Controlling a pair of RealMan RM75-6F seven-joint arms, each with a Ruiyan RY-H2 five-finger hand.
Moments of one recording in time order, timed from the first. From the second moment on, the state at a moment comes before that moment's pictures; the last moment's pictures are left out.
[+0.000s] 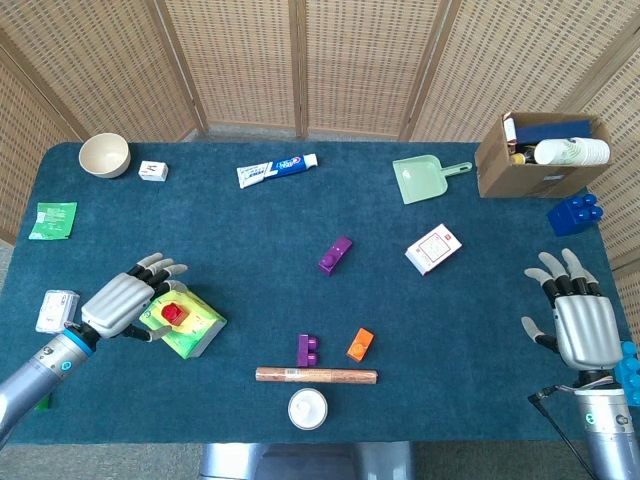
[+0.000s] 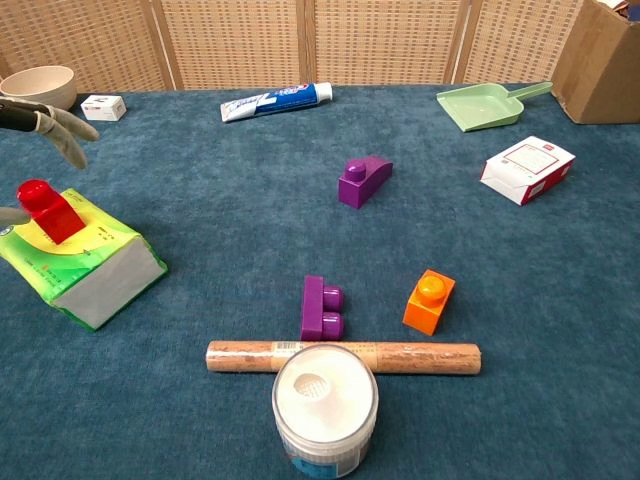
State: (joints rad) left arm -0.56 -1.09 0.04 -1.52 1.69 1.04 -0.30; right arm 0.21 -1.11 0.11 -1.73 -1.42 1.51 -0.21
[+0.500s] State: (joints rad) left arm -0.58 -1.08 0.07 -1.52 1.73 1.06 -0.35; right arm 0.20 -1.11 0.12 -1.73 -1.43 1.51 -0.20
